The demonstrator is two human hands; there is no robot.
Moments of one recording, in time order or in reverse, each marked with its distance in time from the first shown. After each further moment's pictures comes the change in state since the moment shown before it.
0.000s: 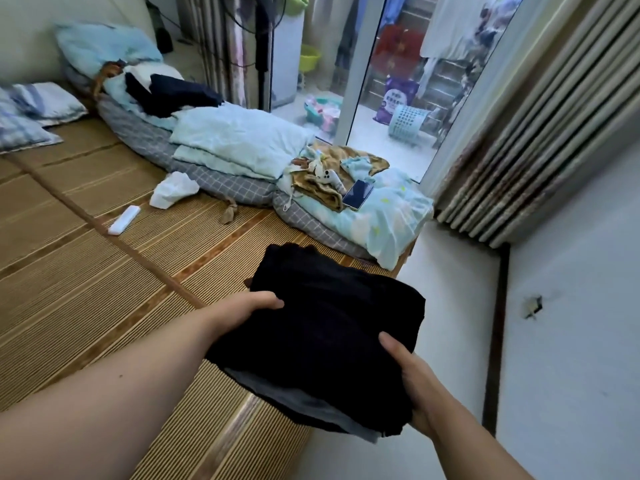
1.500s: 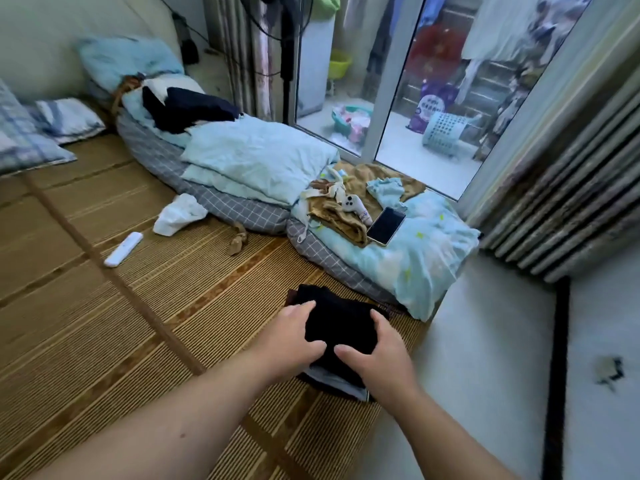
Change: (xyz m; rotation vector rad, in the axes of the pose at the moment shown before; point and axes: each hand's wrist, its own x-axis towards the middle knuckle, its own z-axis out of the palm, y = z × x) left_hand 0.174 0.070 0.030 0.746 0.276 0.271; right_hand 0.198 -0.099 0.038 -0.824 0.196 -0.362
